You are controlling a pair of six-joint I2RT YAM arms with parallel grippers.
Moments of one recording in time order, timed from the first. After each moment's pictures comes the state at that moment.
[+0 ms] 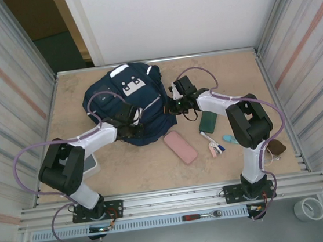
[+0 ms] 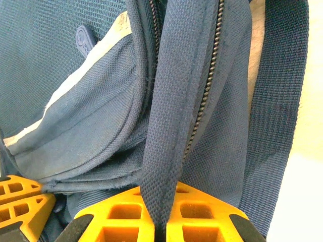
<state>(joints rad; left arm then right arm) -0.53 1.60 0.92 -0.38 0.00 -0.19 0.51 1.92 1.28 -0.28 -0.36 0.53</state>
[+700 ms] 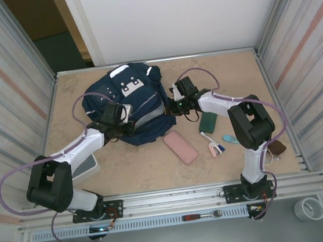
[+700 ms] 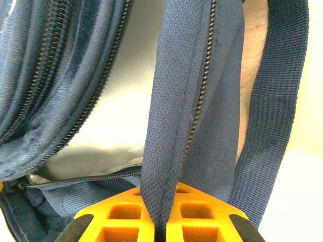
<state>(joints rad) -0.41 1.41 0.83 -0.35 0.09 -0.18 0.50 1.90 1.25 -0.28 -0.38 0.51</state>
